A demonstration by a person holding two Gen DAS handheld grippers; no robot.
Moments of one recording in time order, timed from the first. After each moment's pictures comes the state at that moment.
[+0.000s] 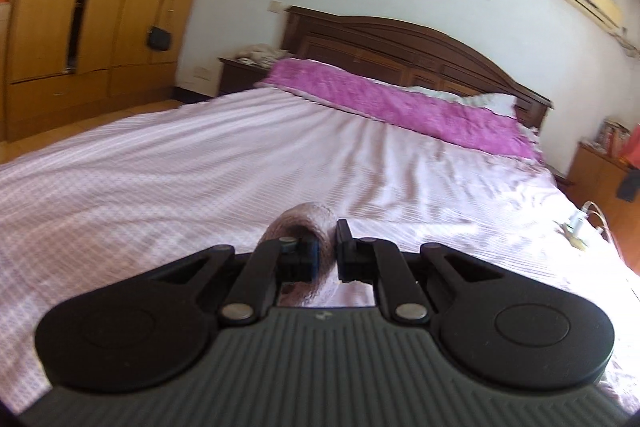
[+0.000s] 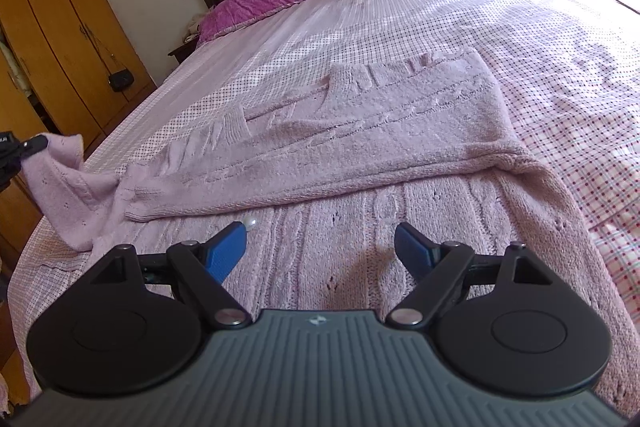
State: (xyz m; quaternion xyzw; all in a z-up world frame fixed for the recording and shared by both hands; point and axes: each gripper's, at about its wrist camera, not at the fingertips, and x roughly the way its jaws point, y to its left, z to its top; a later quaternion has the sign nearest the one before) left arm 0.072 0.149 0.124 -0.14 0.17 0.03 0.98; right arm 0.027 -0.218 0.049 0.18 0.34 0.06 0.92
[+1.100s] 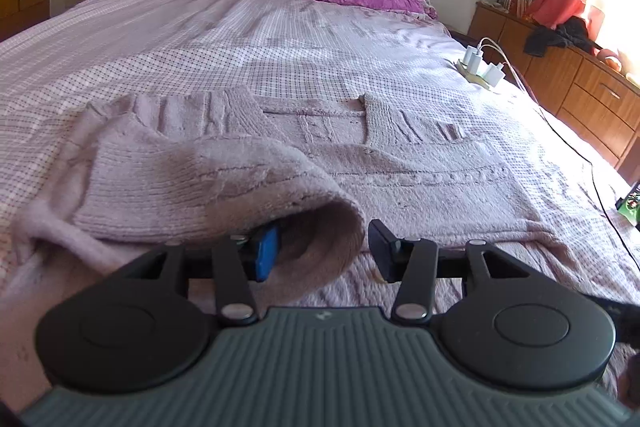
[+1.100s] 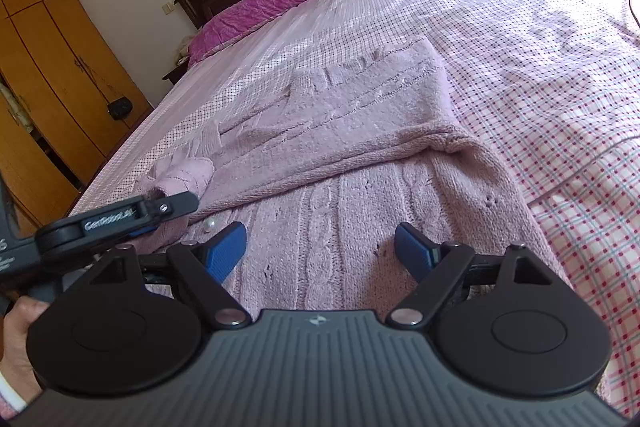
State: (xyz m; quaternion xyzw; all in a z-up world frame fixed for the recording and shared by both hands) left arm 0.080 0.002 0.027 -0.07 0.31 -0.15 0.94; right arm 0.009 -0.263 0.033 0.23 0.33 0.05 0.91
